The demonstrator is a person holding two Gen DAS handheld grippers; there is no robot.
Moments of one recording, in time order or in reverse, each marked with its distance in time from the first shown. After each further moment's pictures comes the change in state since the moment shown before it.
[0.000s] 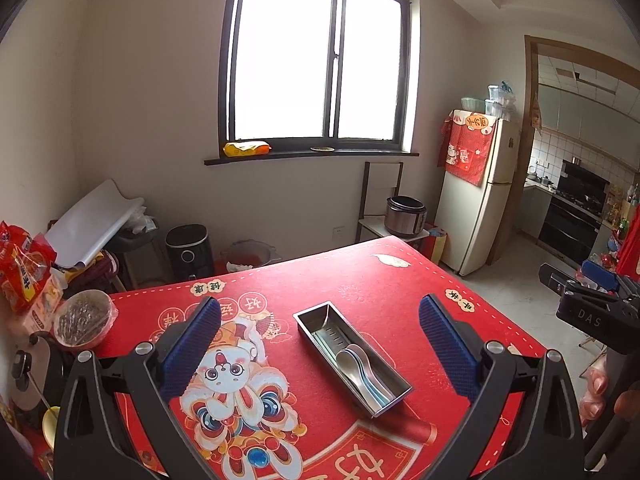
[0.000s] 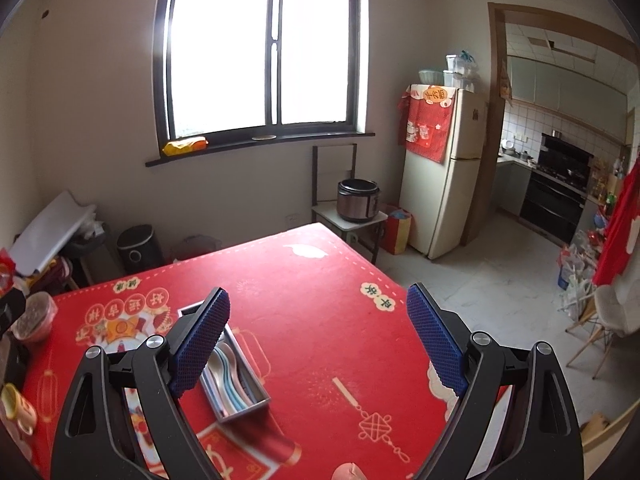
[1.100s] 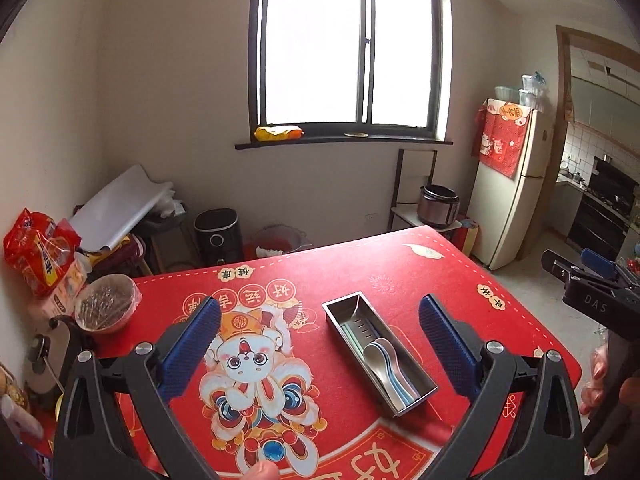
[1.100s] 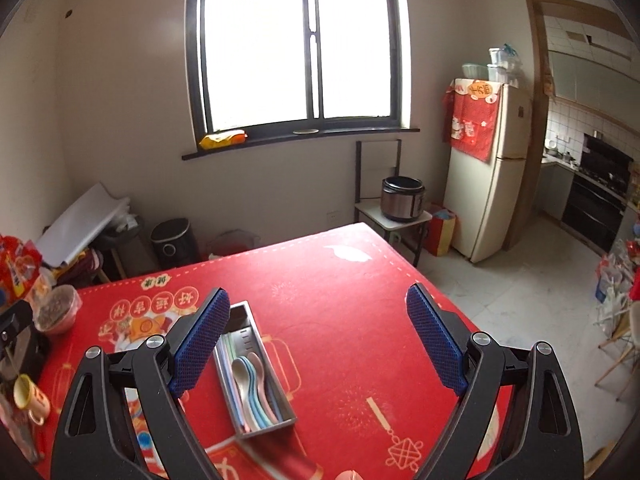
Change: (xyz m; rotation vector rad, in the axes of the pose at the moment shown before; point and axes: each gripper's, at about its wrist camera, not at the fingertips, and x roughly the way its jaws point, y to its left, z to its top) left arm 0.019 0.004 0.004 -0.024 0.048 0.119; right arm 0.044 -0.001 0.014 -0.029 0.018 0.154
